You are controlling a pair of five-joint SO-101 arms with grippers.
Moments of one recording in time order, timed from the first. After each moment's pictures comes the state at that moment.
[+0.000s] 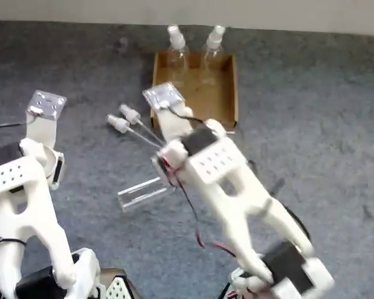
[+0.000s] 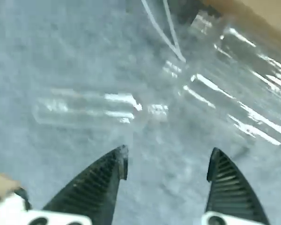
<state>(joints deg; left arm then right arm) -31.4 -27.0 37.2 69.2 -30.1 -40.2 -8.6 8.3 80.0 -8.8</state>
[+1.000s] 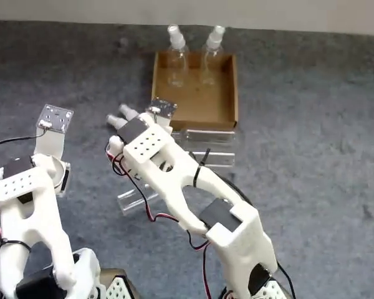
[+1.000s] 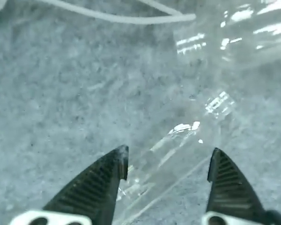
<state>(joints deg) -31.4 -27.4 49.7 55.3 -30.3 -49.6 25.8 -17.9 85.1 -63.5</state>
